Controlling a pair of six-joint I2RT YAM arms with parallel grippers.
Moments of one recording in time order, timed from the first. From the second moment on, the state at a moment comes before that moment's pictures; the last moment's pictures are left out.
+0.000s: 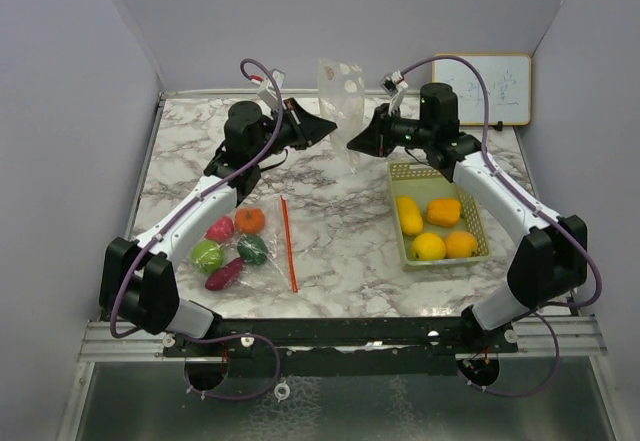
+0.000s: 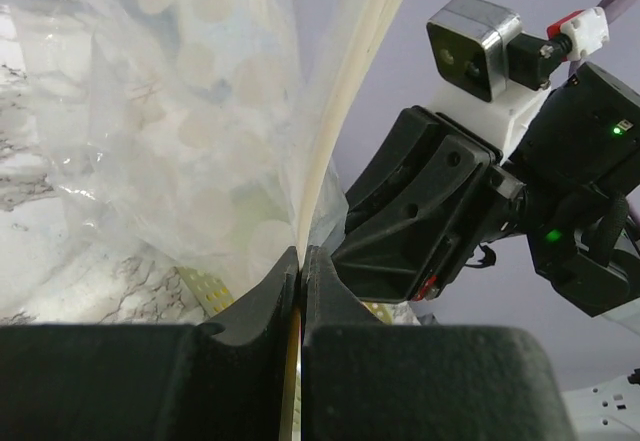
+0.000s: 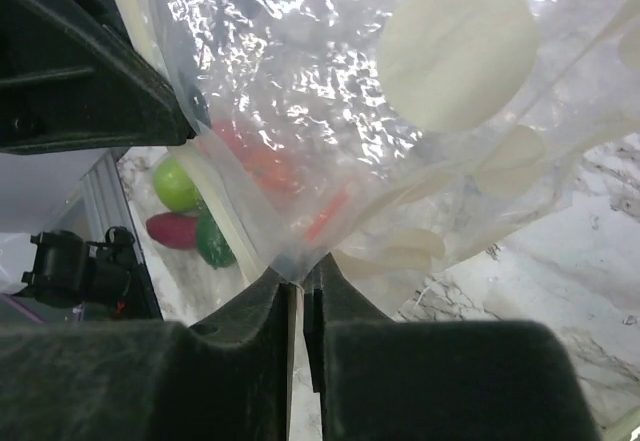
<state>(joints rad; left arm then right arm) -0.44 1.43 1.14 0.29 0.45 -0.82 0.37 1.56 1.32 -0.10 -0.75 0.25</state>
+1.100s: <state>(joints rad) -0.40 1.34 0.97 0.38 0.46 -0.90 0.33 1.49 1.29 -0.03 -0.73 0.43</state>
